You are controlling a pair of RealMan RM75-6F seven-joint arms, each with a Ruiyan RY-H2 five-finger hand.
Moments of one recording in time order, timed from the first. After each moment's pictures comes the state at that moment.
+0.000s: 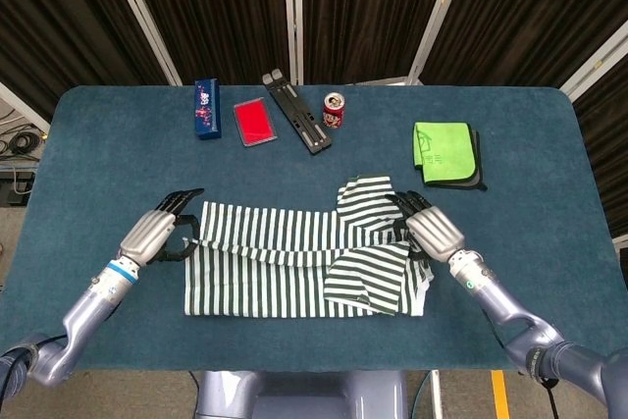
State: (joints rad) left arm -0.57 -1.47 -0.03 -1.22 1.53 1.06 -0.48; right arm 0.67 -1.54 0.02 -1.01 -1.62 1.02 0.36
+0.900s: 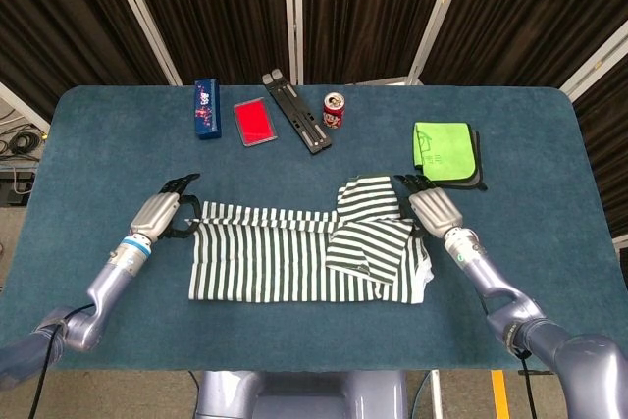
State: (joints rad) left arm -0.66 -1.65 -0.09 -0.91 1.41 0.86 -0.56; right arm 0.75 -1.70 0.04 -0.70 -1.54 0.86 0.46
